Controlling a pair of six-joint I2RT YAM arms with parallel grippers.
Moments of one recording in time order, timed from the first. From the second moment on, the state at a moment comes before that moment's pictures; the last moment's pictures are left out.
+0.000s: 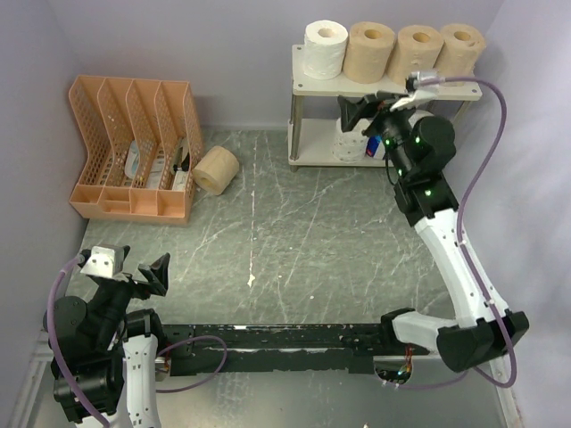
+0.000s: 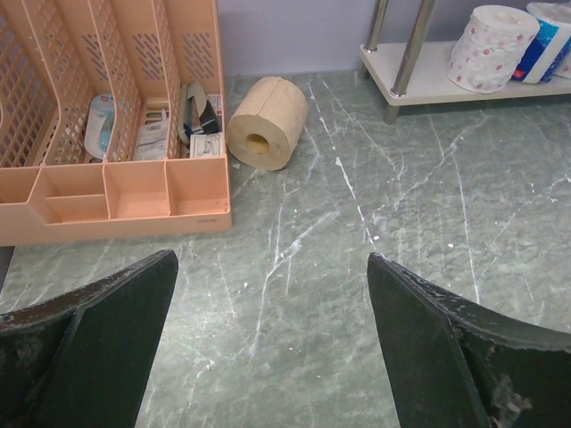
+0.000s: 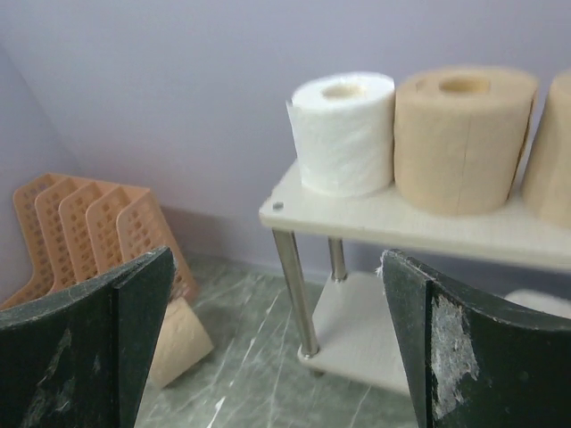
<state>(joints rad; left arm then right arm) 0.23 0.09 0.94 -0.90 0.42 -0.05 0.30 1.17 1.29 0.12 -0.04 0.20</state>
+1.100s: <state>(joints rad) 0.23 0.09 0.94 -0.90 0.44 -0.04 0.46 2.12 2.40 -0.15 0.18 -0.80</state>
